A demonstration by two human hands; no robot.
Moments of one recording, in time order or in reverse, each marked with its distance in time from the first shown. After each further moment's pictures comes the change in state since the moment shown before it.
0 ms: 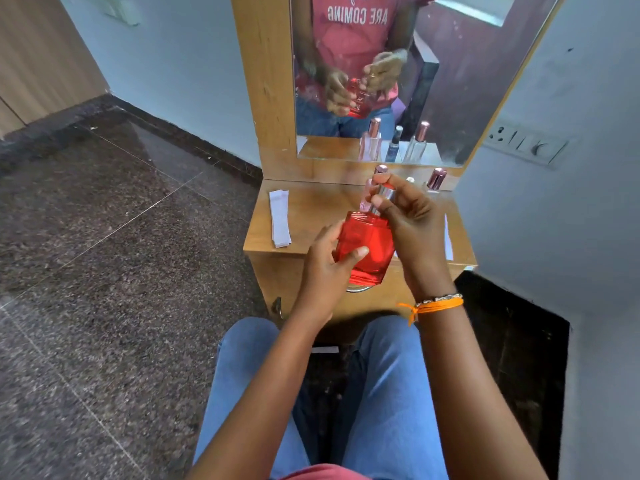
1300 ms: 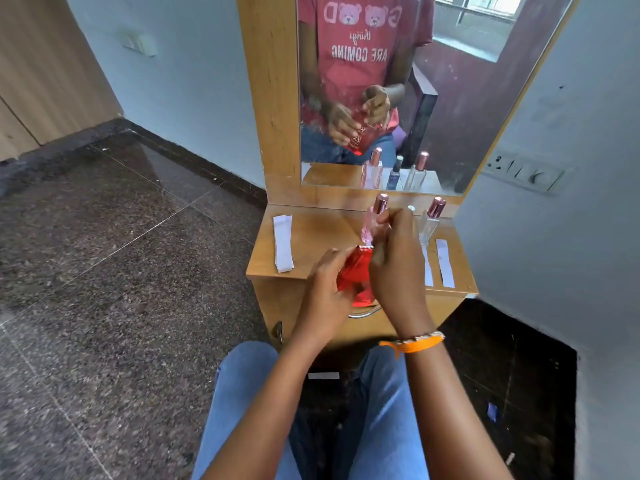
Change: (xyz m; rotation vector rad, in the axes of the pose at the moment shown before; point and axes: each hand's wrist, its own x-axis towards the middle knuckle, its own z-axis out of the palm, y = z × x) left_hand 0.009 -0.005 -0.005 0.325 -0.026 0.211; right_hand -0.011 0.002 0.021 -0.543 0.123 -0.135
